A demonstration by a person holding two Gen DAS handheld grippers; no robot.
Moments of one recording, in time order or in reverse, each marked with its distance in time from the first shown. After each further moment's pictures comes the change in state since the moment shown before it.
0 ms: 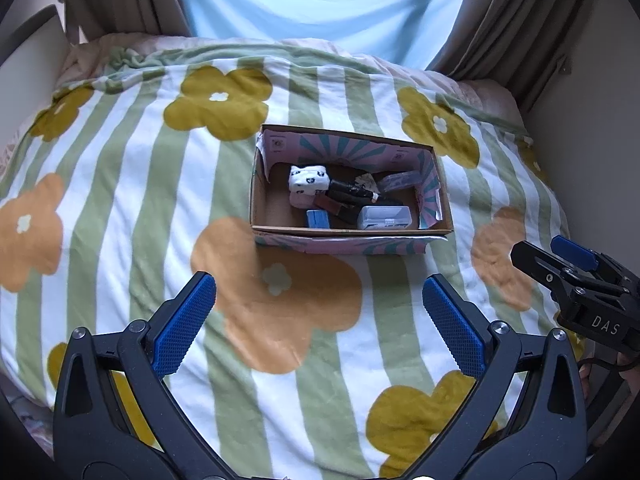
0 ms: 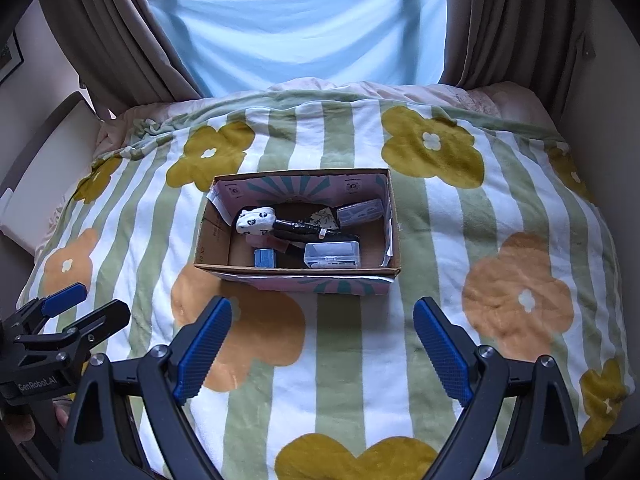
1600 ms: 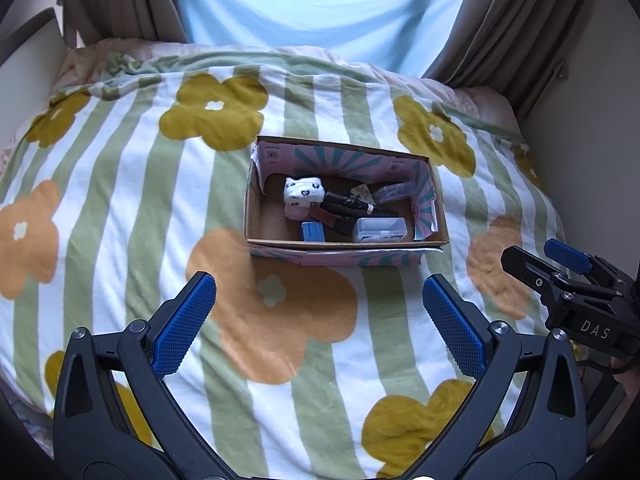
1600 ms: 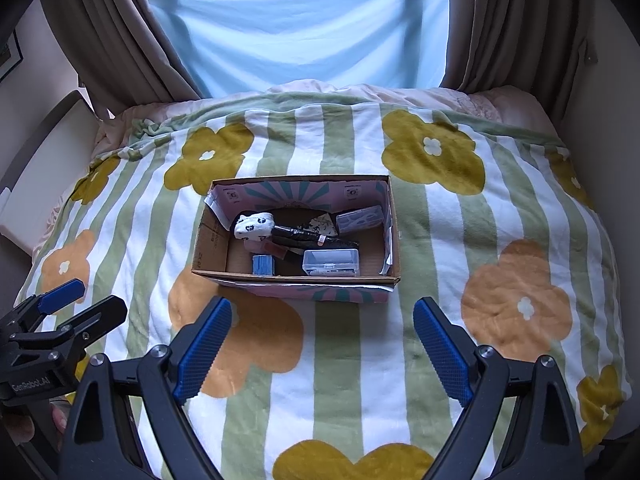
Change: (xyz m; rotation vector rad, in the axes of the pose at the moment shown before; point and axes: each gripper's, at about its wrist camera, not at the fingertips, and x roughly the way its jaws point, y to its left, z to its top) left arm 0.002 -0.002 0.015 -0.025 -0.034 -0.015; right arm 0.002 0.004 0.005 -0.020 0.001 -0.007
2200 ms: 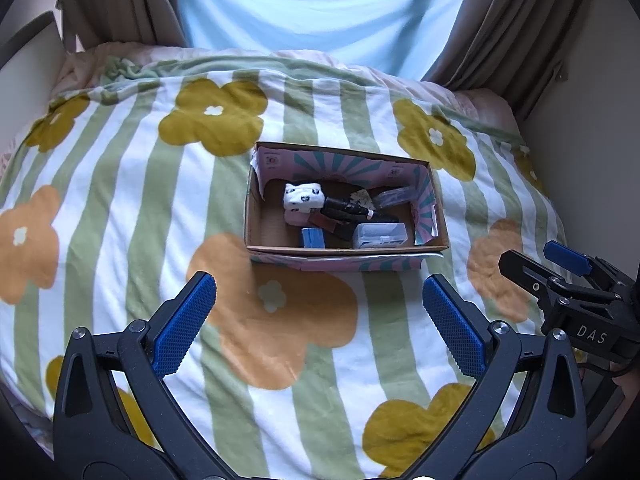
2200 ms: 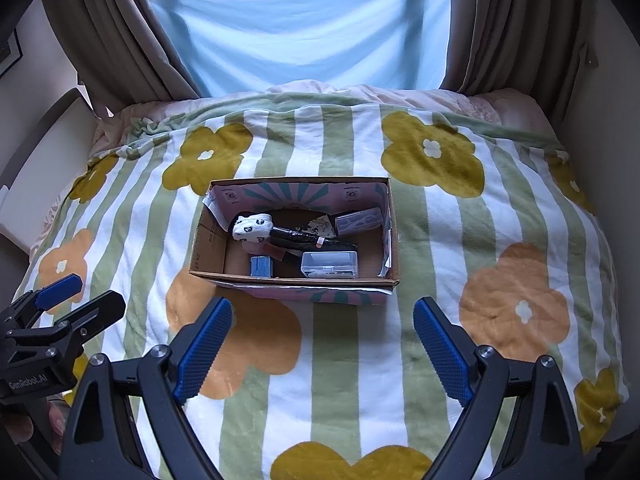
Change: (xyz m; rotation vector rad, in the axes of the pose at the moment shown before) left arm 0.004 -0.003 0.007 0.002 -0.016 0.004; right arm 0.007 -0.005 0.006 0.002 0.003 0.000
